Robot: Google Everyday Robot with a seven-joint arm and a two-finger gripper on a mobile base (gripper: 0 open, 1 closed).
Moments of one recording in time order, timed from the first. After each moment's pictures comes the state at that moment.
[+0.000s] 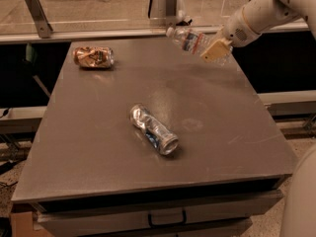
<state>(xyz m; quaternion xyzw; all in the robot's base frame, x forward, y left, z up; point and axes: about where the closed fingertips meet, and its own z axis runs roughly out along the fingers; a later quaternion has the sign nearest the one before) 0.706 -0.166 0.901 -0.51 0.78 0.11 0.33</state>
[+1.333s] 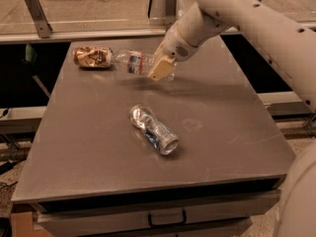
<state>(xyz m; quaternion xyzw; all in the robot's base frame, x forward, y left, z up) 0.664 -0.007 0.872 -0.64 0.69 0.13 0.30</state>
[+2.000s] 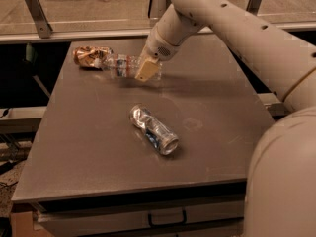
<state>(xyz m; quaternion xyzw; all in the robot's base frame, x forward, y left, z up) 0.680 0.033 0.856 -0.67 0.68 0.12 0.27</state>
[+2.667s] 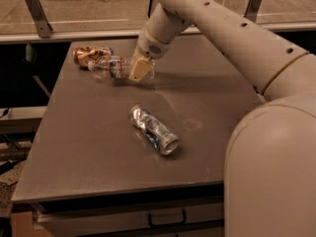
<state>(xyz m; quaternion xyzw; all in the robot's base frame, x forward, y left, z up) 0.693 0.057 0.850 -0.69 0.67 0.11 0.26</state>
